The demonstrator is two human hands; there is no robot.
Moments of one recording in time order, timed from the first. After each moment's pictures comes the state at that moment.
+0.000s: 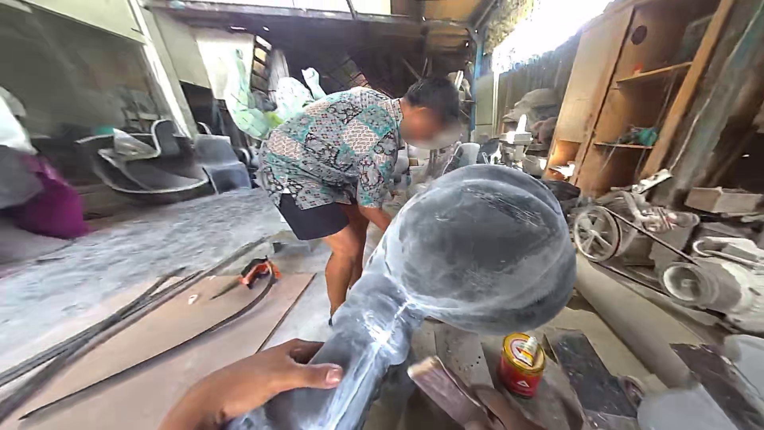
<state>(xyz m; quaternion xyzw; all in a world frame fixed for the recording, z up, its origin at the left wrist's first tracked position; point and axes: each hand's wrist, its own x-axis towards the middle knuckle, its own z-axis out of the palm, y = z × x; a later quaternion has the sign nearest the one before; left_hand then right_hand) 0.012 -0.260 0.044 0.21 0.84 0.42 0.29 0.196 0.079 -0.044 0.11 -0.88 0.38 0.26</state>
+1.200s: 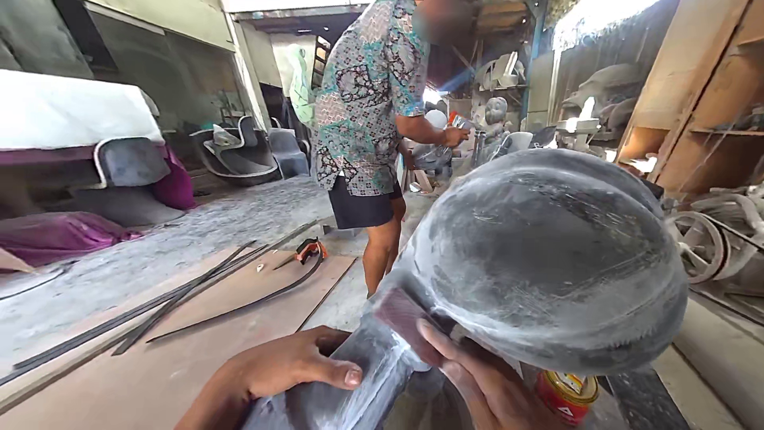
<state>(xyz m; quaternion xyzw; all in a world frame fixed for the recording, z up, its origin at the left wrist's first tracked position) 0.012 -0.264 0.043 0.21 0.82 0.44 0.31 0.085 0.065 -0.015 0.32 -0.84 0.39 0.18</state>
